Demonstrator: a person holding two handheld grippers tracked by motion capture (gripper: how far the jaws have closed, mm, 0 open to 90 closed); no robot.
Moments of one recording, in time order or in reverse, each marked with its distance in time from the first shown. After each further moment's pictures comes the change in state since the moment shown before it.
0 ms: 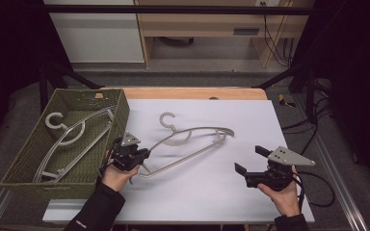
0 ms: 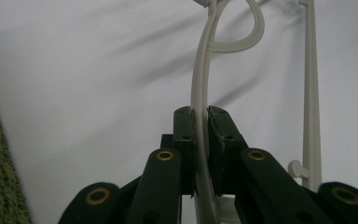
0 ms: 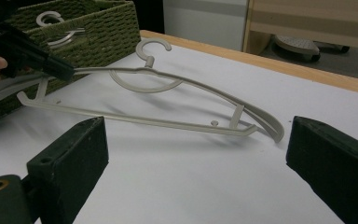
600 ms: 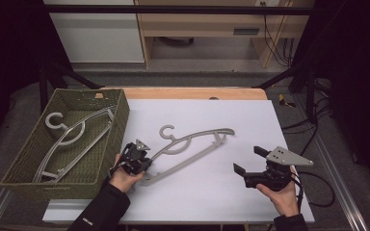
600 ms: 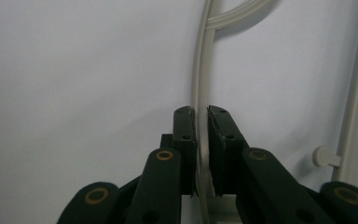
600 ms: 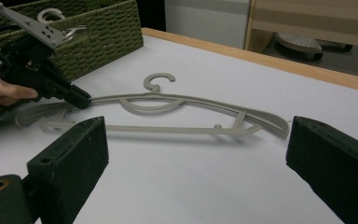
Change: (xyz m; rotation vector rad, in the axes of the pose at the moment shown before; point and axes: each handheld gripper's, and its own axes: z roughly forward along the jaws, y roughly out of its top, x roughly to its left) left arm 0.000 -0.020 0.045 0.201 0.047 0.060; right arm 0.001 -0.001 0.002 0.009 0.009 -0.011
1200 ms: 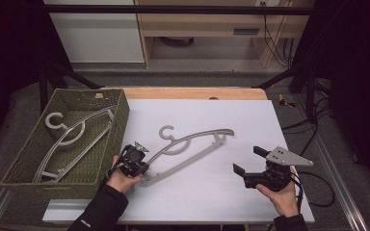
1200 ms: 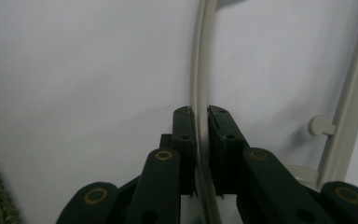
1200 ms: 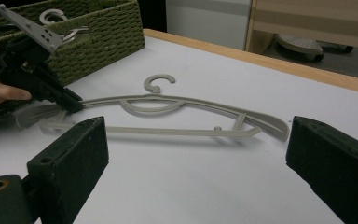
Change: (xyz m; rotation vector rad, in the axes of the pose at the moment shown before) left arm -0.001 -0.003 -0.008 0.090 -0.002 -0.012; right arm 0.003 0.002 -0.001 -0.001 0.004 -0.002
